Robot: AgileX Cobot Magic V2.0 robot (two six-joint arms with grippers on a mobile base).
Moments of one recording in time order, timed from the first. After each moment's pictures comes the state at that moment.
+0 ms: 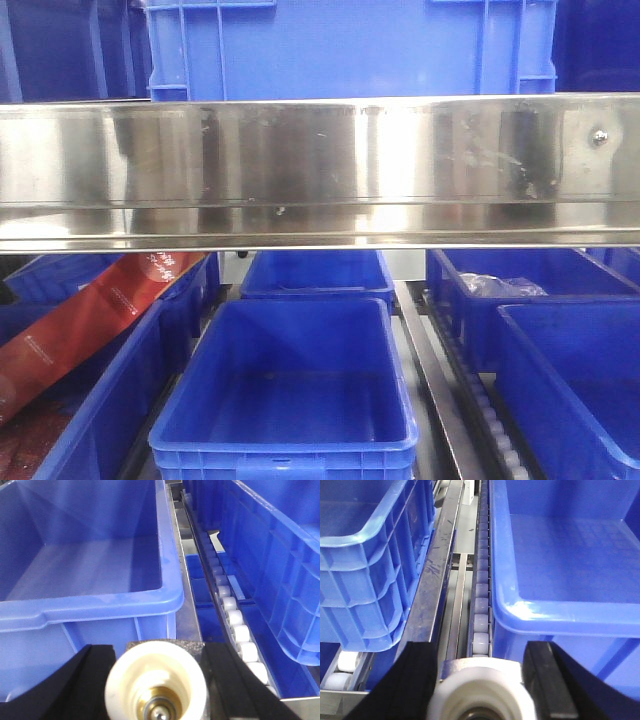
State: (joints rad) left arm -0.07 0.86 -1.13 0.02 0.76 0.10; right arm 0.02 0.92 -1.15 0.10 0.82 -0.11
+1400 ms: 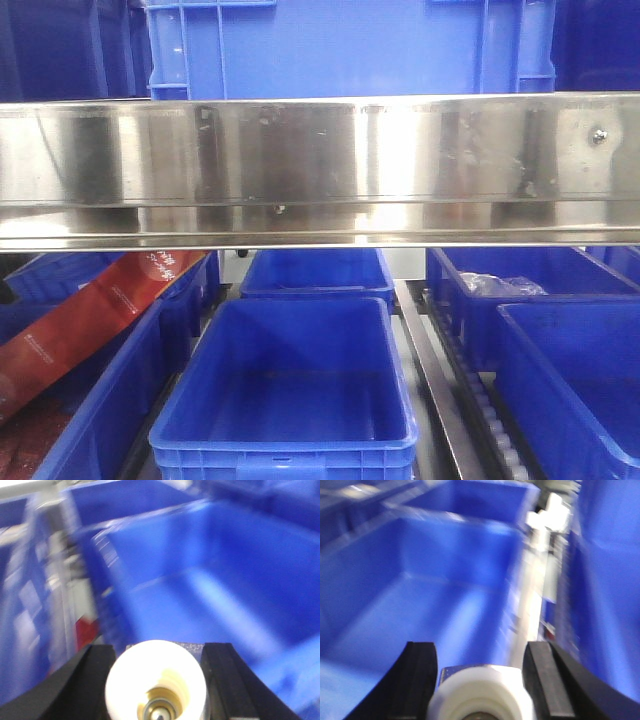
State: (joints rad) left arm -0.44 1.41 -1.69 -0.02 0.71 0.10; right arm 0.28 1.35 -1.66 0.13 0.74 -0.11
